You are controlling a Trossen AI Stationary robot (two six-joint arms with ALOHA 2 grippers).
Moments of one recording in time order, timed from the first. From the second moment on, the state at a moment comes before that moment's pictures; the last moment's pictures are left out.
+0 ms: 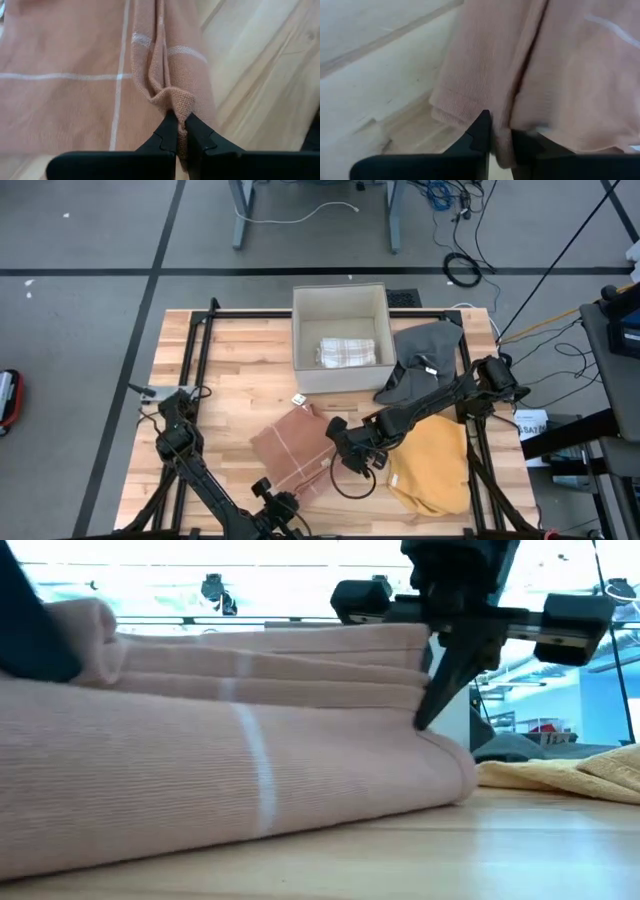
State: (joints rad) left arm -0.89 2.28 1.87 -1.18 -0.65 -1.47; right arm 0.34 1.83 1.25 -0.57 0.05 -0.71
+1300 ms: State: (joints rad) left arm -0.90 2.28 1.87 -1.40 -0.74 -1.63; right arm 0.41 1.84 1.19 -0.39 0.11 -0.54
